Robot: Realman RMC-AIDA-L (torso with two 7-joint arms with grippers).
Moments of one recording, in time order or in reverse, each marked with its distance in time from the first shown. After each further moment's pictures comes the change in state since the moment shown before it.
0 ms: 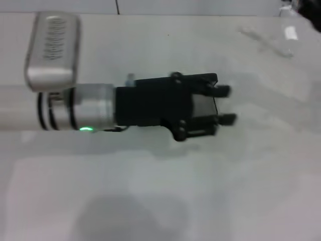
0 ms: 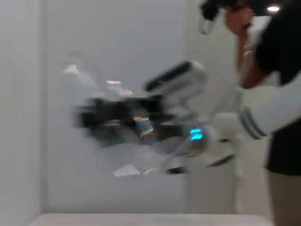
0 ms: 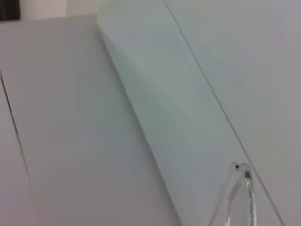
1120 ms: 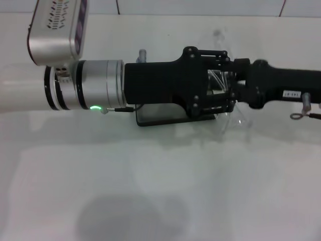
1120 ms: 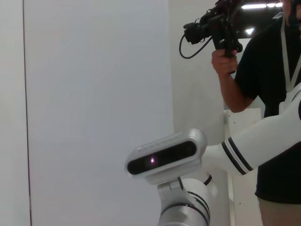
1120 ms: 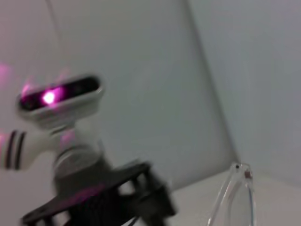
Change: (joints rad) left arm -0.056 0.008 0.045 0.011 -0.114 0.002 -0.032; right arm 0.068 -0.029 -0.318 0.074 -0.145 0.141 -0.119
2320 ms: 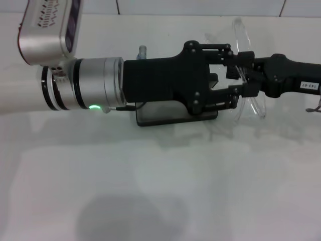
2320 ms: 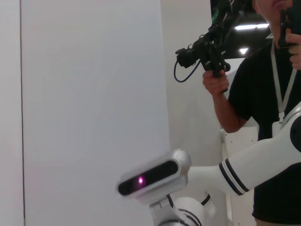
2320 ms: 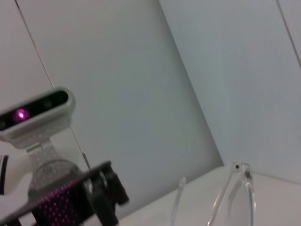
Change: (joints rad) left arm 0.000 -0.002 0.004 -0.010 -0.050 0.039 0.017; right arm -0.037 -0.017 0.050 -0.036 -0.004 -0.014 0.104
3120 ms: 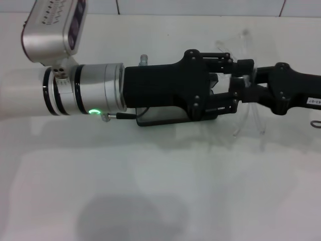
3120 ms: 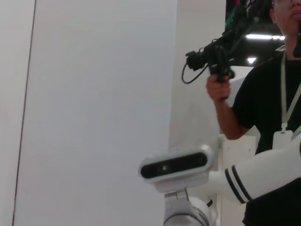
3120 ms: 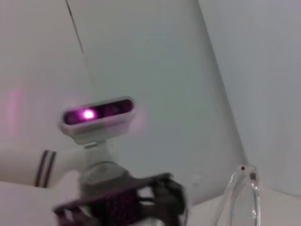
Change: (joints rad) left arm -0.002 -0.003 0.006 -0.031 0.001 0.006 -0.087; right arm -0.052 0.020 0.005 -0.026 0.012 -0.095 -0.119
